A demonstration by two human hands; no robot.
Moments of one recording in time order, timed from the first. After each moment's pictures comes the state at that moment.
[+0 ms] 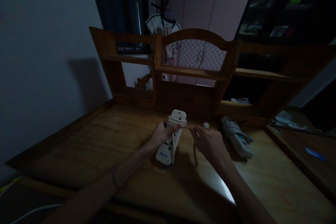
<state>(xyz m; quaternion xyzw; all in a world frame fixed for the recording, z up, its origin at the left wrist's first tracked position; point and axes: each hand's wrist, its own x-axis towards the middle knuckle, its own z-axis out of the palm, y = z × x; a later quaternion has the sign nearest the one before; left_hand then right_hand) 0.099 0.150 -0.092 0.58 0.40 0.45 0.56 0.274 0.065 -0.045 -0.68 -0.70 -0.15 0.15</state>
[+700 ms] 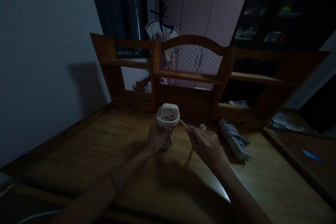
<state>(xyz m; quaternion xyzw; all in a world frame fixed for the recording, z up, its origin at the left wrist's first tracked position) 0.092 0.139 -0.075 0.62 0.38 0.58 0.36 0.278 0.066 -0.056 -0.49 -0.77 -0.24 0.33</state>
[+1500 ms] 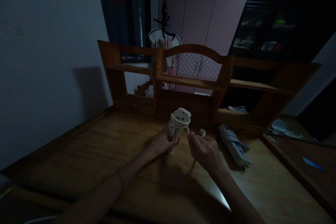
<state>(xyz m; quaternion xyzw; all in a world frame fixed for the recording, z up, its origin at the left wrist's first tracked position) 0.094 0.157 -0.097 0.77 0.39 0.40 0.29 0.275 0.069 -0.060 -0.49 -0.75 -0.35 0.27</state>
